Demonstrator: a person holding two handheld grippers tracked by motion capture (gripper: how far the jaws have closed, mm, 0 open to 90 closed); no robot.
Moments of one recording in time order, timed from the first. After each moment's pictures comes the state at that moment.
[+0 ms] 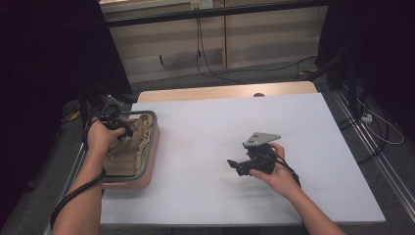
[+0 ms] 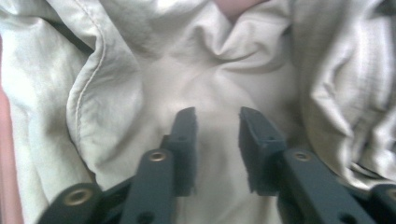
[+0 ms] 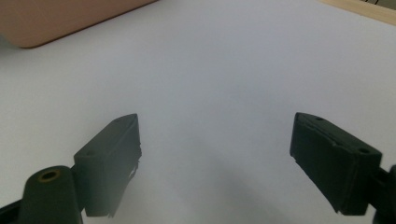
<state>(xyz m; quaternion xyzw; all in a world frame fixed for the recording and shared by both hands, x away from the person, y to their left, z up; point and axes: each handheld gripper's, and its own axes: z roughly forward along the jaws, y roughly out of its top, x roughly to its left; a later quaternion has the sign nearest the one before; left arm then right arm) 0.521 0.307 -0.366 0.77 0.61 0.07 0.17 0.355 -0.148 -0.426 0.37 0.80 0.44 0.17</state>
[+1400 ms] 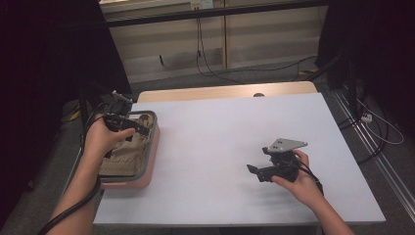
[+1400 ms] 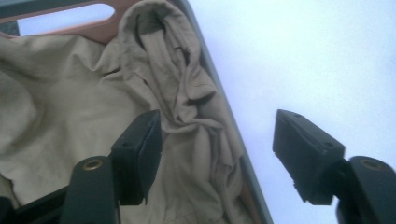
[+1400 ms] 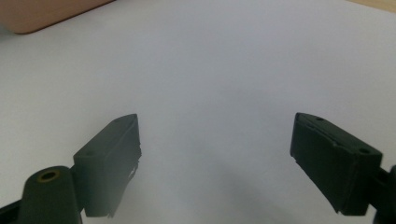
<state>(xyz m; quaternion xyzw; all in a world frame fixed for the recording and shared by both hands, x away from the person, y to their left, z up) 0.471 0.256 -0.317 0.82 0.52 0.06 0.23 0.327 -0.197 -0.428 0.39 0.79 0.44 0.17</state>
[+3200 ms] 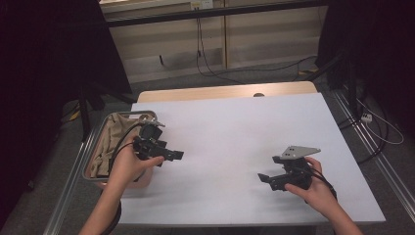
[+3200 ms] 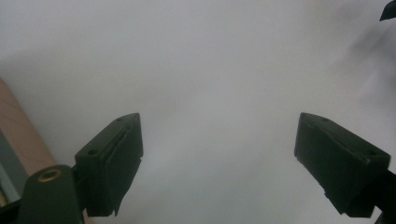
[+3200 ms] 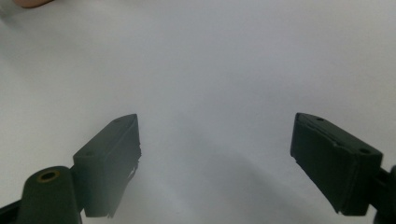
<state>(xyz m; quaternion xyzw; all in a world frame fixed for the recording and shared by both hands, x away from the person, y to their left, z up) 0.405 0.182 -0.351 0.86 0.39 0.03 0.32 0.308 -0.226 -0.438 0.40 0.80 0.43 0.14</state>
